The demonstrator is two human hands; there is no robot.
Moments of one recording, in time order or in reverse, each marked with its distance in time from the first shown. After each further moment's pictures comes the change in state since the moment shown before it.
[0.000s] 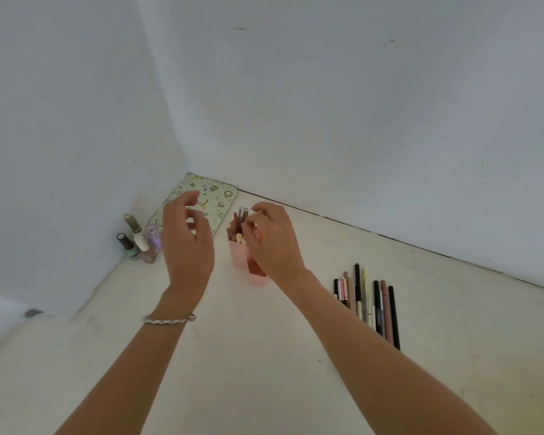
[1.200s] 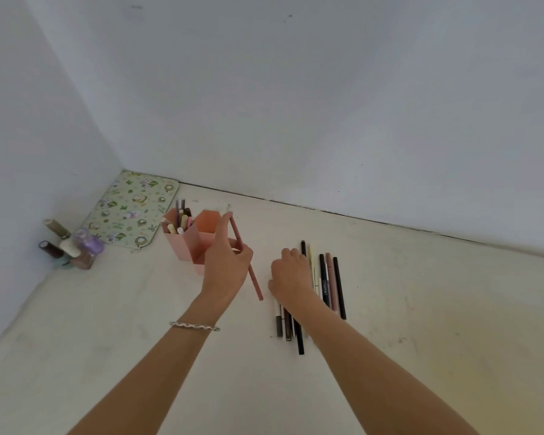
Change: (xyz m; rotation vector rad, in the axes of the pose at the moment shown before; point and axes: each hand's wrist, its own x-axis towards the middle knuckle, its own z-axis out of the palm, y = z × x) left_hand -0.095 0.030 0.094 -0.051 -0.586 -0.346; right_hand -0.096 0.095 -0.060 -0.765 -0.655 0.374
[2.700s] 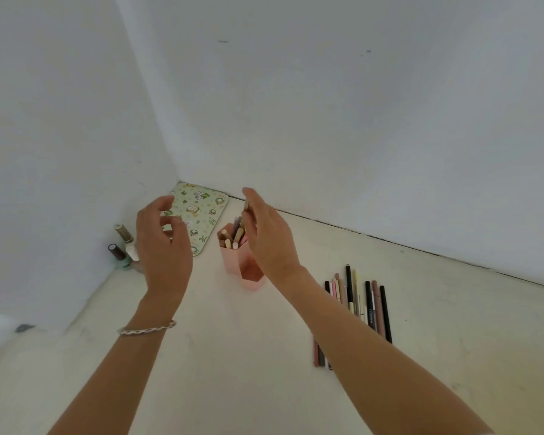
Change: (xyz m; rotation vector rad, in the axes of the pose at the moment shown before) left_hand 0.034 -0.002 -0.151 0.036 0.585 0.304; right_hand 0.044 -0.108 -0.102 0.828 0.660 -0.384
